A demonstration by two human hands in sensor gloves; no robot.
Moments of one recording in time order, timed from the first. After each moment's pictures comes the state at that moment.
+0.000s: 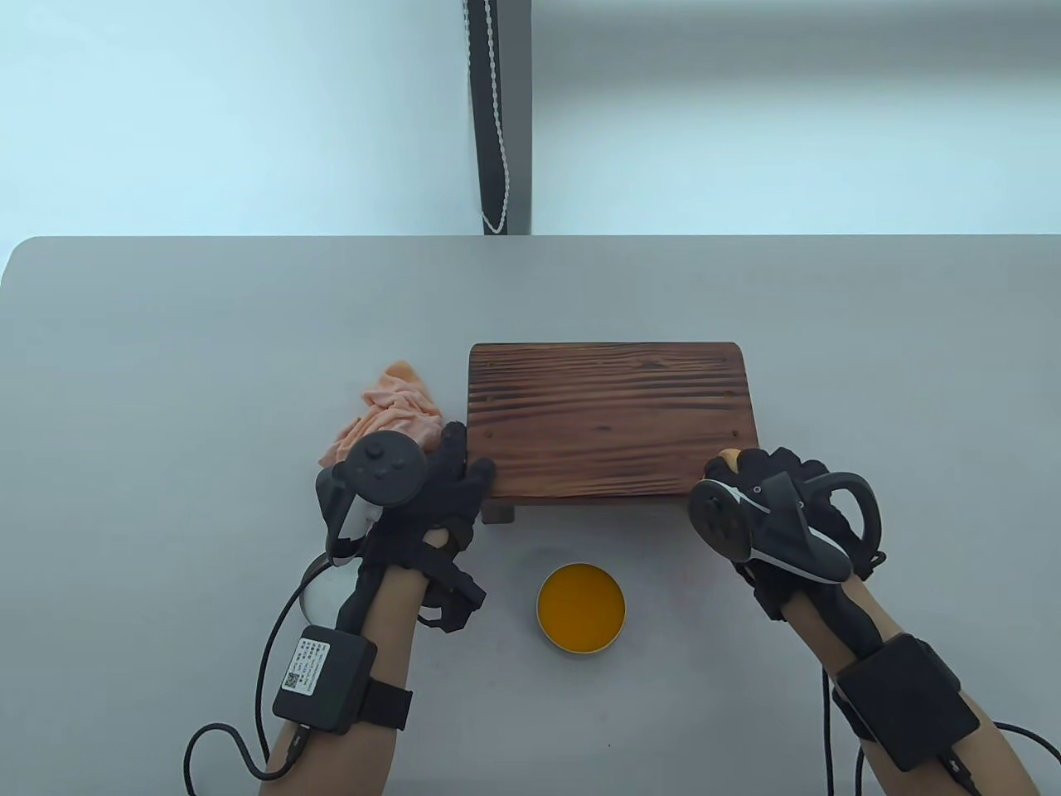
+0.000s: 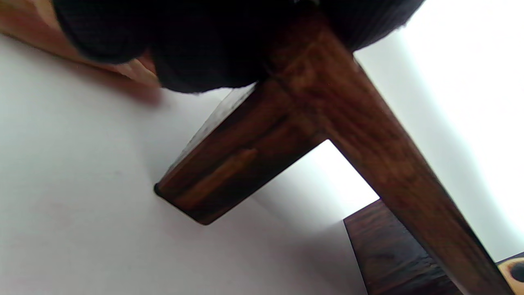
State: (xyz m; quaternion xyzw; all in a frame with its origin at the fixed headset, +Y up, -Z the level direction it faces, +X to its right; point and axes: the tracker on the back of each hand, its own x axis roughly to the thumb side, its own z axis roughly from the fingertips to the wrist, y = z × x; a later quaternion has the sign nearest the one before) left_hand -0.163 -0.703 -0.256 -0.12 -0.03 0.40 0.91; right_hand 0.170 -0.624 -0.220 -0.12 0.03 -0.99 0.09
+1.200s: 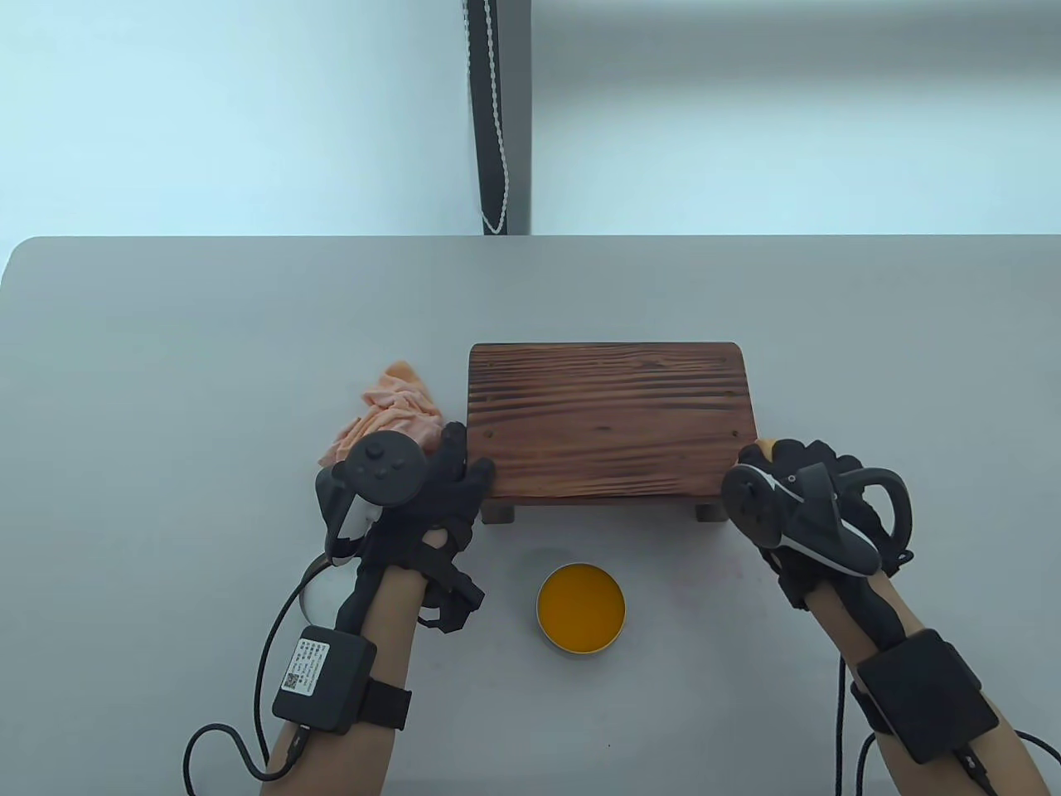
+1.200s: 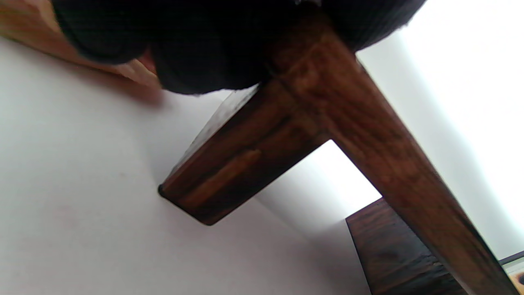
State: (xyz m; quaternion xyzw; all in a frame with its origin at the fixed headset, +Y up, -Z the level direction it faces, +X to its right) left_hand -0.162 -0.703 -0.255 -0.13 -0.03 0.39 0.91; right_hand 0.193 -0.624 -0.209 -0.10 0.03 -0.99 0.09
